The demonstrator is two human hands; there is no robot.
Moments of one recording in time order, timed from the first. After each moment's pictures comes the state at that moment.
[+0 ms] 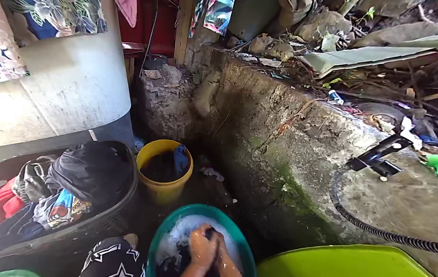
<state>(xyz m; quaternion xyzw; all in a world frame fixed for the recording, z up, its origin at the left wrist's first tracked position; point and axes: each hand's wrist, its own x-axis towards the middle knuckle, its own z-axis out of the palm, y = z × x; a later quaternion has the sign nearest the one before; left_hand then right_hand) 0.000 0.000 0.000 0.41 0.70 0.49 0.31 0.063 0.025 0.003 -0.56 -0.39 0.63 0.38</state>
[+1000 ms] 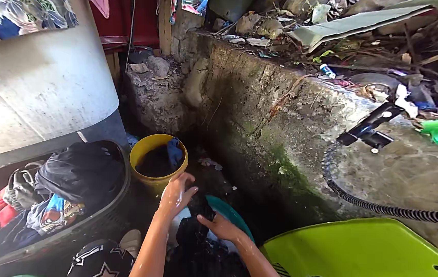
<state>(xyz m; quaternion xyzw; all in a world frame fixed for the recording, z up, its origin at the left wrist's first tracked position) -0.117 0.046 0.108 0.61 0.67 0.31 0.28 0.091 0.075 0.050 -0.43 -0.76 0.48 0.03</state>
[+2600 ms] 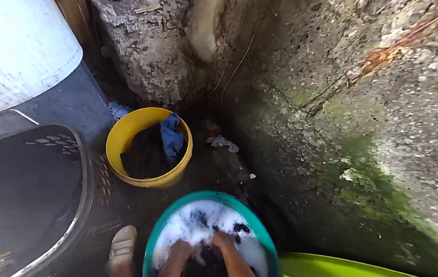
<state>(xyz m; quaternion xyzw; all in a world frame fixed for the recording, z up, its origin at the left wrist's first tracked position) -0.057 0.038 -0.194 0.44 0.68 -0.15 0.57 0.095 0.125 -0.212 -0.56 -0.62 0.44 -0.32</state>
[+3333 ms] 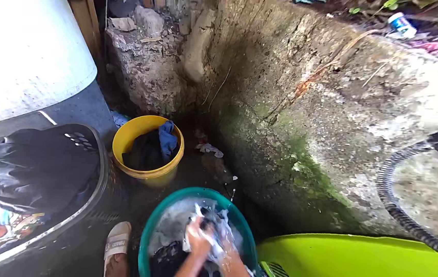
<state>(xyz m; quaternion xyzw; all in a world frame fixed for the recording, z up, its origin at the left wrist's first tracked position) 0.035 0.024 -0.061 0.34 0.71 0.55 0.29 0.099 0.042 -0.033 -0.59 -0.38 0.62 0.36</state>
